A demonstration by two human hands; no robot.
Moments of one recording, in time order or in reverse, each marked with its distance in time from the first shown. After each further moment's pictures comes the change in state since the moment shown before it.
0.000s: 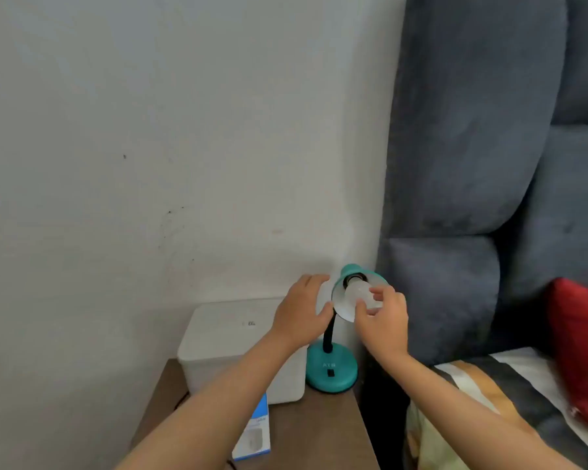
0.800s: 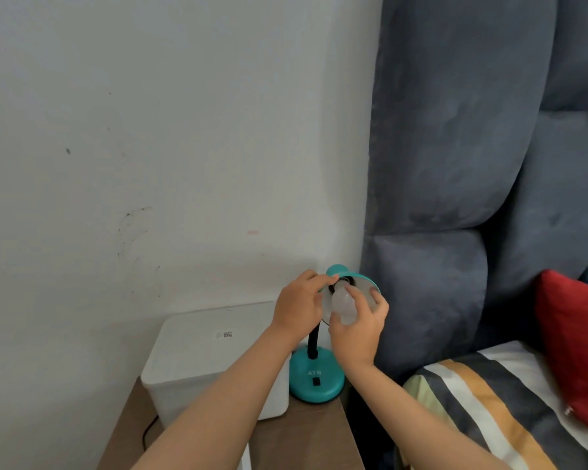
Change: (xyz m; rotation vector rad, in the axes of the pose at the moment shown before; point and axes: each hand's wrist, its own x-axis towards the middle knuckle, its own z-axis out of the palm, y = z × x) left_hand 0.048 -0.010 0.038 0.003 0.037 0.126; right_hand 0.005 0.022 0.043 0.040 0.165 0.033
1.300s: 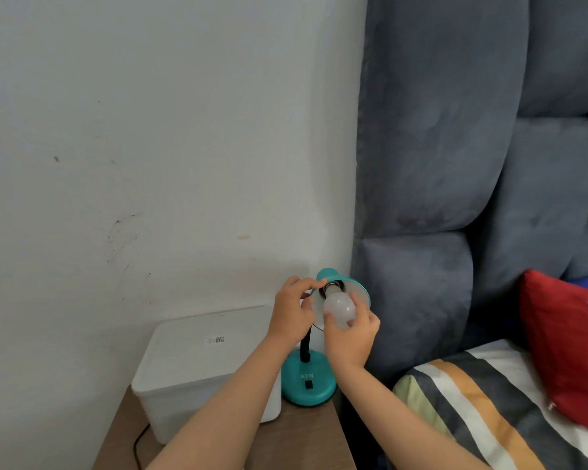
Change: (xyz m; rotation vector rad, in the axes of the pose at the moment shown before) left_hand -0.003 0.002 0.008 -0.328 0.083 -0.160; right_hand -0.003 -0.008 -0.003 0.191 0.032 0.282
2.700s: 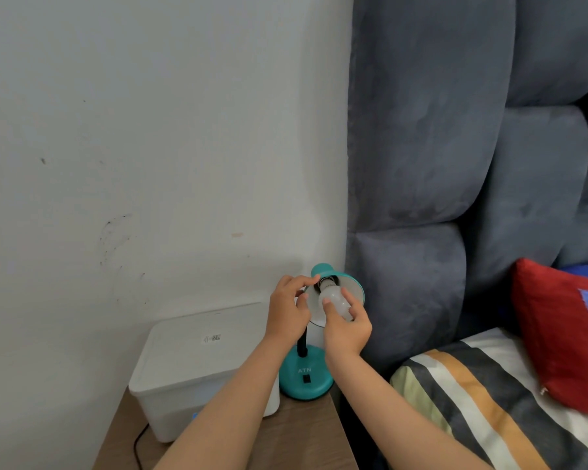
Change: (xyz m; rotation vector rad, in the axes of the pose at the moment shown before) left_hand -0.005 -0.006 0.008 -0.028 0.042 -0.020; right_hand -0.002 -0.013 -0.002 0.364 0.055 0.250
